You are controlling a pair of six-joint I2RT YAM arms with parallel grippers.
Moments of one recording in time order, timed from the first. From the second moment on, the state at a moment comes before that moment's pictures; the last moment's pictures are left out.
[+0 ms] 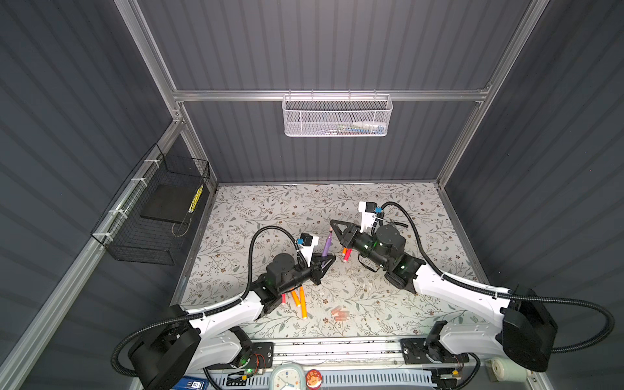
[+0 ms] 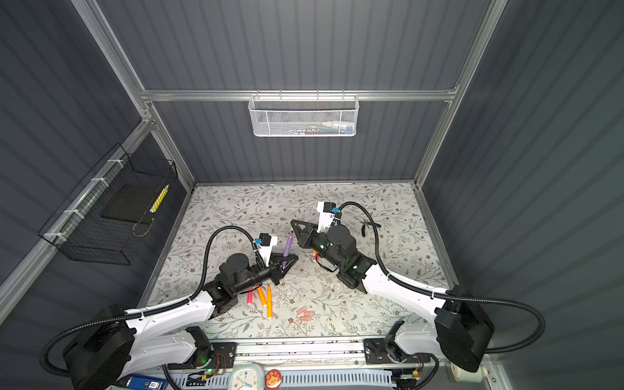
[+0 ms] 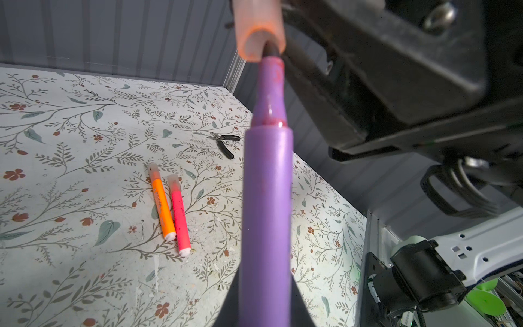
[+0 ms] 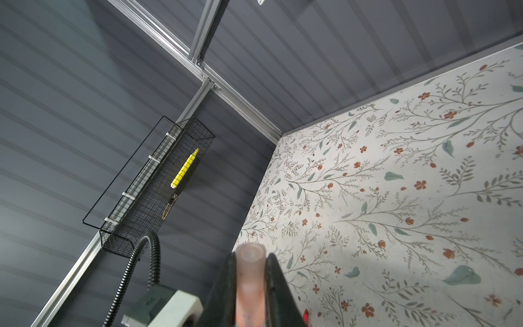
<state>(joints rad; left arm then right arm) -0.82 1.17 0.42 0.61 0.25 -0.45 0.82 1.28 0.77 0.47 0.00 0.85</state>
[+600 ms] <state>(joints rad) -0.83 1.12 0.42 0.53 0.22 -0.48 0.90 1.26 0.68 0.56 0.07 0.83</state>
